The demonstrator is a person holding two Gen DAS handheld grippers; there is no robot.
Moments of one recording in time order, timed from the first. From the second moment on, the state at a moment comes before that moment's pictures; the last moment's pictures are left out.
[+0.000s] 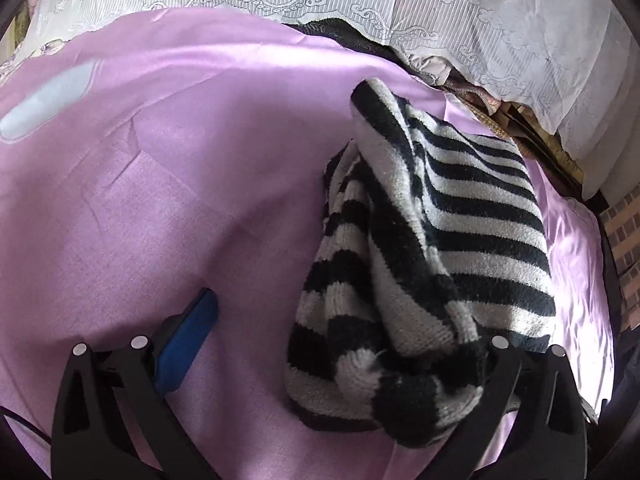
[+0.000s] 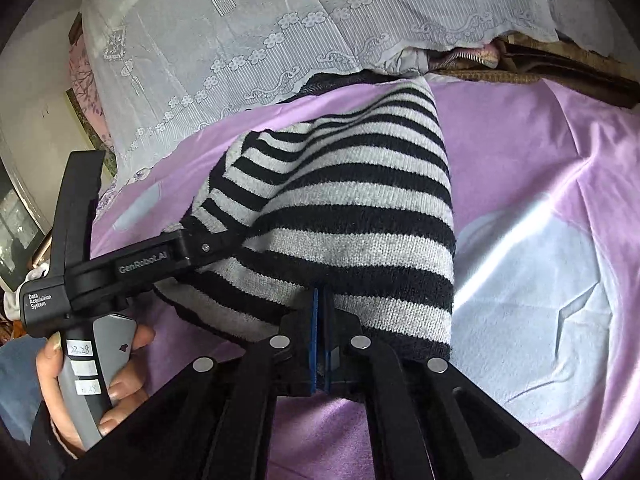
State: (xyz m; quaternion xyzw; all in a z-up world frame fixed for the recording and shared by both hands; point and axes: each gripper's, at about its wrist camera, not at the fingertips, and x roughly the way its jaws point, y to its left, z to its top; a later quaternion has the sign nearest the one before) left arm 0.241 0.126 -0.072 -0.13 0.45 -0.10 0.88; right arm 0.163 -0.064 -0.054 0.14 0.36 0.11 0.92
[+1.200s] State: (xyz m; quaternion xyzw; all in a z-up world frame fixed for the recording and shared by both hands) left arm 0.203 0.121 -0.041 -0.06 0.36 -0.02 0.93; right arm 0.156 -0.065 -0.055 0.14 0.36 0.11 0.91
